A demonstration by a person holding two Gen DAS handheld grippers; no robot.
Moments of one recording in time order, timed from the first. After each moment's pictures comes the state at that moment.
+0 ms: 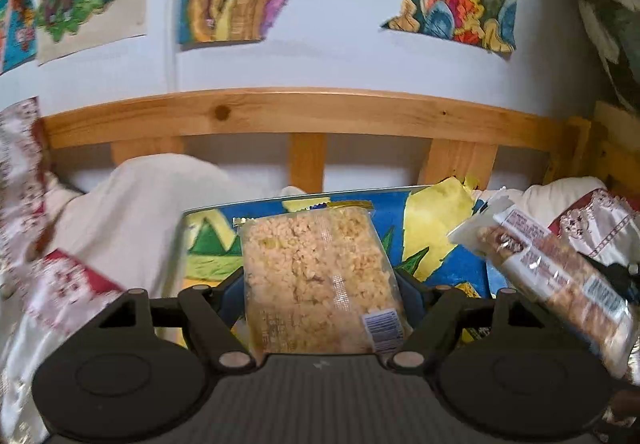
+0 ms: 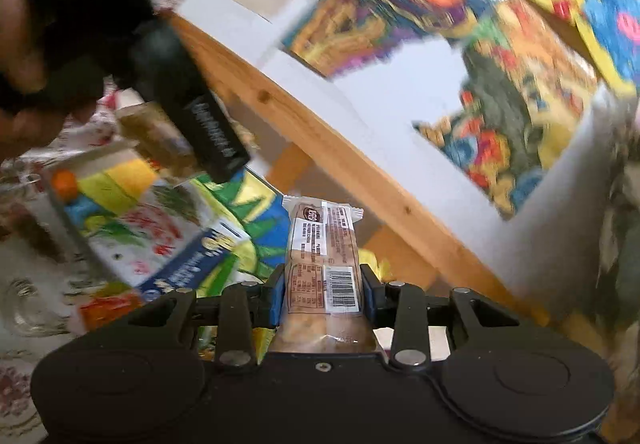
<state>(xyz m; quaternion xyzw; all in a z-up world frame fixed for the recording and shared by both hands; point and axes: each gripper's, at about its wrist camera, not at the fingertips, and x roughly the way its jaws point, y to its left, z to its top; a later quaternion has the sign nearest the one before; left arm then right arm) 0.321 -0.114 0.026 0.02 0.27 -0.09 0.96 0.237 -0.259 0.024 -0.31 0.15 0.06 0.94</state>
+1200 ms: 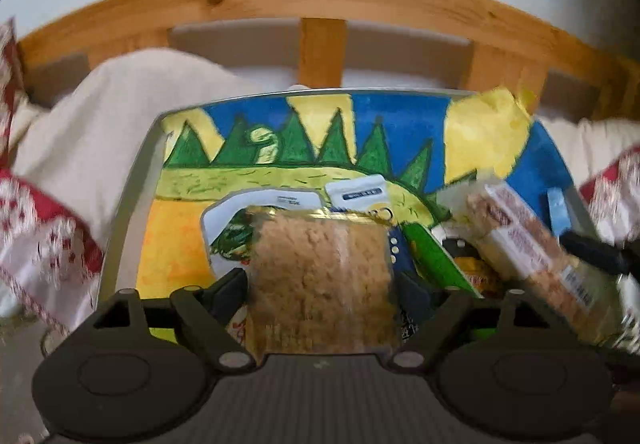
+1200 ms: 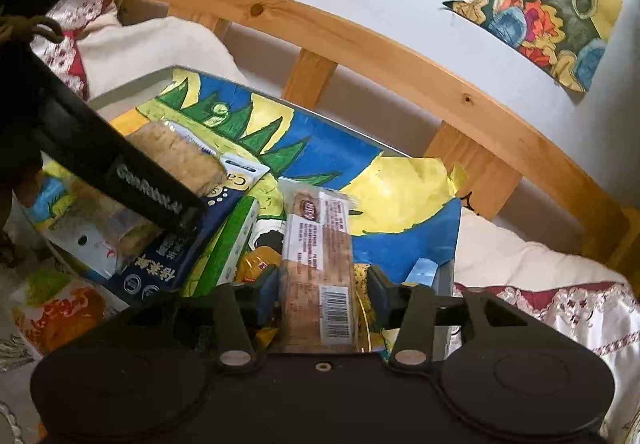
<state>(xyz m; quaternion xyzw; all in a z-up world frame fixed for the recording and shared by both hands) 0.364 -0.116 -0.041 -0.01 0.37 -0.06 0.93 0.319 -0.262 -0.049 -0.21 0.25 0.08 0.94</state>
